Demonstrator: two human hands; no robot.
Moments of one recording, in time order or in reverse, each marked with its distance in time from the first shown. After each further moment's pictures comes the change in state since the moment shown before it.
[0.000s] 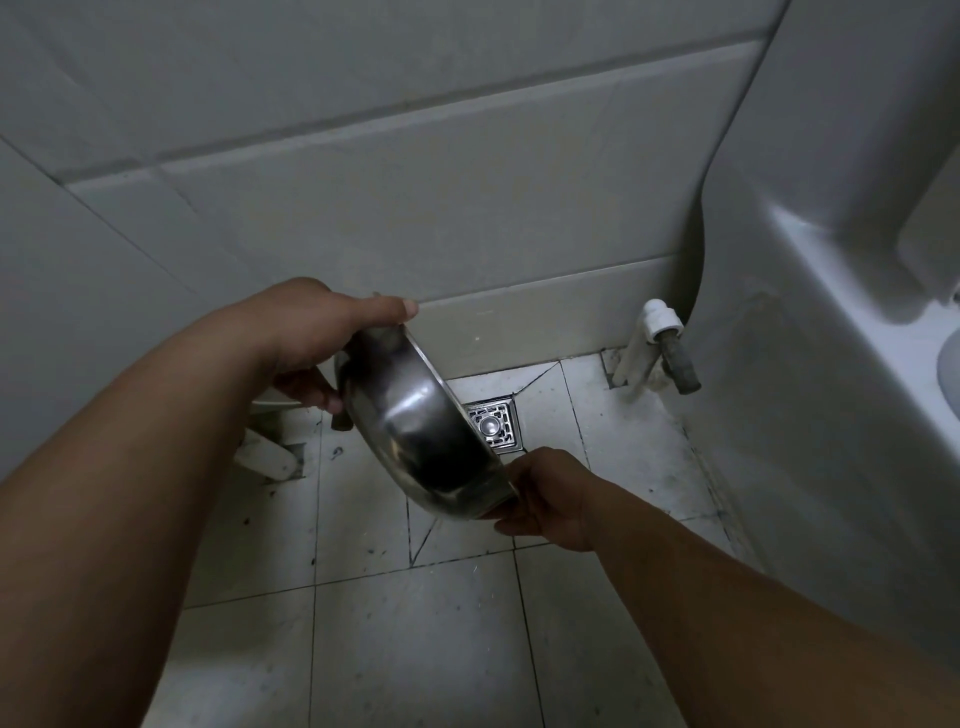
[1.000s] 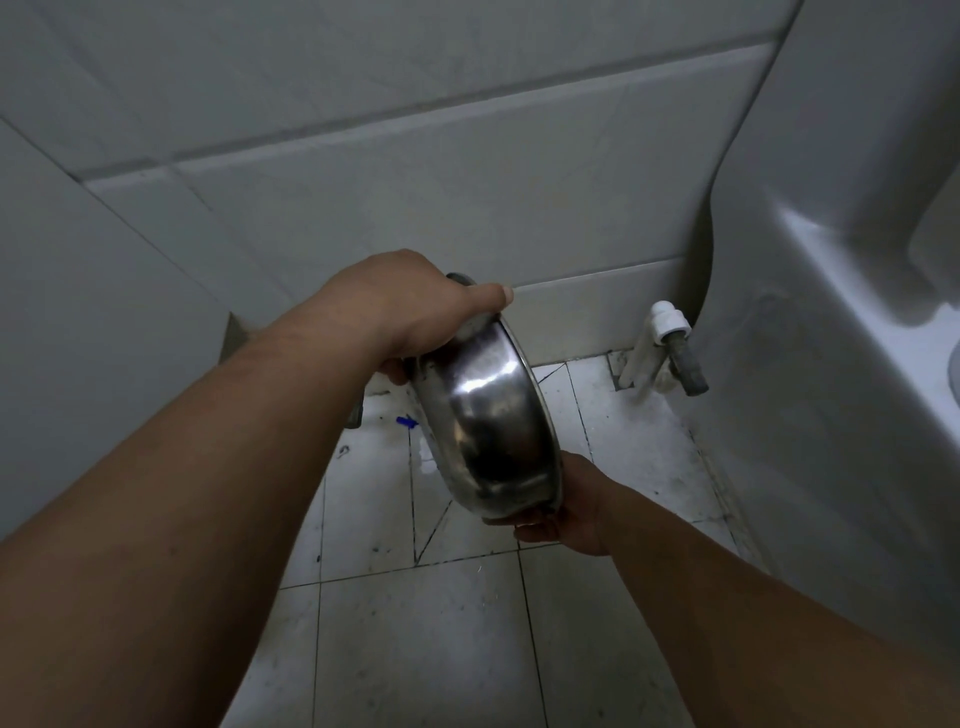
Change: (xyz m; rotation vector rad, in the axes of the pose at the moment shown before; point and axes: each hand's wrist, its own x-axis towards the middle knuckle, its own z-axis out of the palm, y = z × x) left_hand -0.004 0.051 0.038 0.354 0.106 0.201; right_hand -0.017 -0.001 -0.001 -0.083 0.090 -0.013
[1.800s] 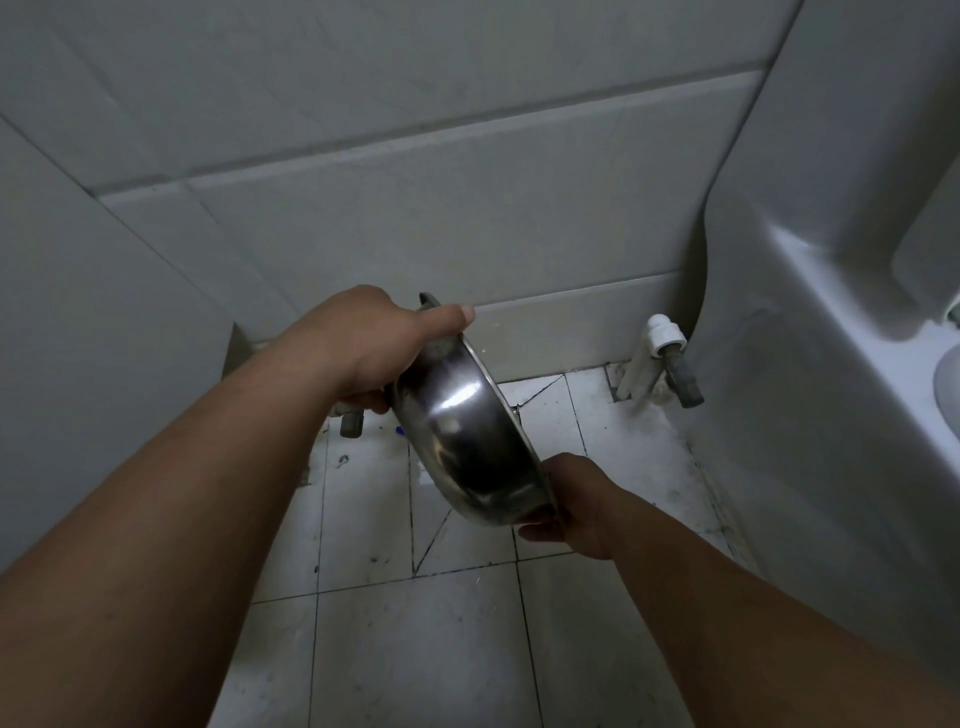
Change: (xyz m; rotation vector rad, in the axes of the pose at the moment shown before) left_hand -0.010 -0.035 0.000 -0.231 0.000 -0.050; right_hand 0.003 -0.004 -0.007 -0.015 0.118 -0.031
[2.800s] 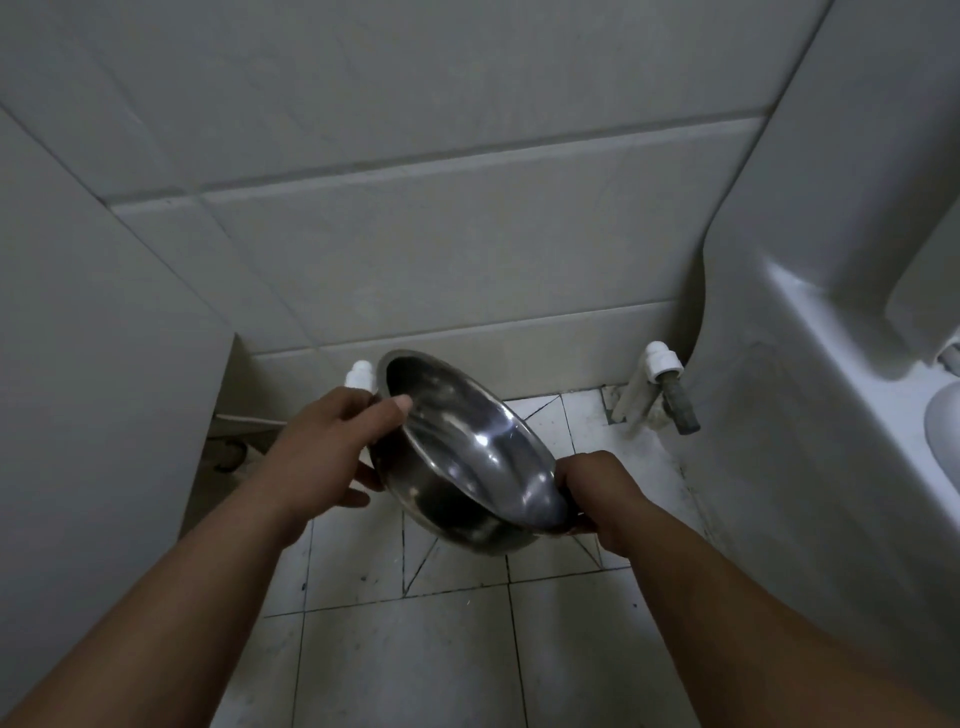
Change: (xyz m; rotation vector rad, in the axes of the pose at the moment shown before) left_hand -0.034 -0.083 0.036 -0.513 -0.040 0.032; right_hand -0.001 -0.028 -0.010 -0.270 0.394 -0.083
